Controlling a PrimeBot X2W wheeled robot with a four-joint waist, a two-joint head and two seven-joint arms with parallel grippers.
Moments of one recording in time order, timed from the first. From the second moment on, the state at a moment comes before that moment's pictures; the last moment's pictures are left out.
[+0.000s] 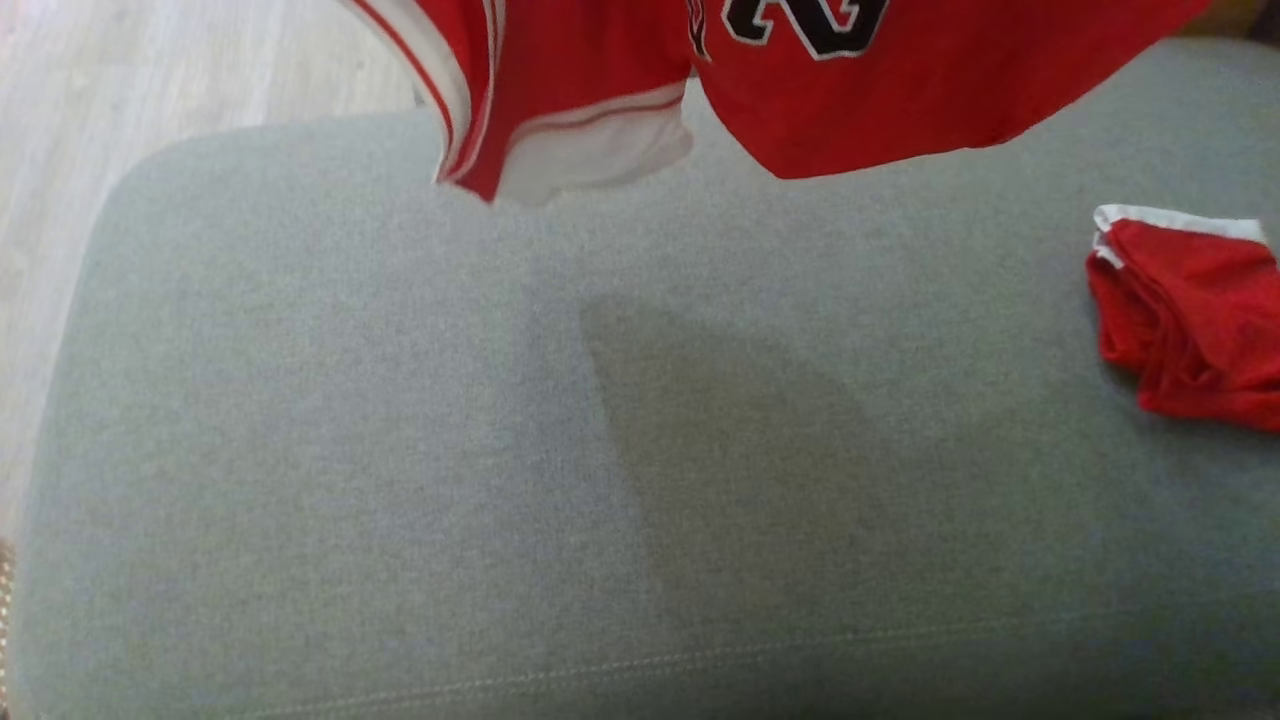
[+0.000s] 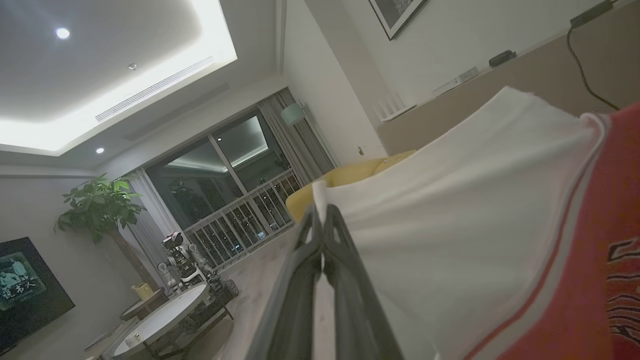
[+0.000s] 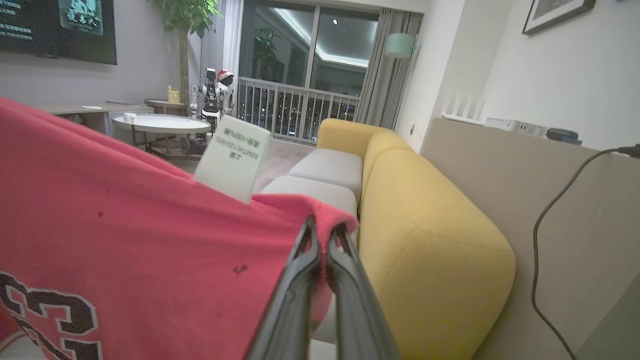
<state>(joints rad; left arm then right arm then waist) -1.38 0.63 -0.64 0.35 -0.52 -0.13 0.20 -1.13 -0.64 0.22 0.35 0.66 0.13 0.43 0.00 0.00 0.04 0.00</state>
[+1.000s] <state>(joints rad) -2.06 0.55 -0.76 0.67 -0.19 0.12 -0.26 -1.77 -0.35 0.13 0.89 0.09 0.13 -0.21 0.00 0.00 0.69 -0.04</state>
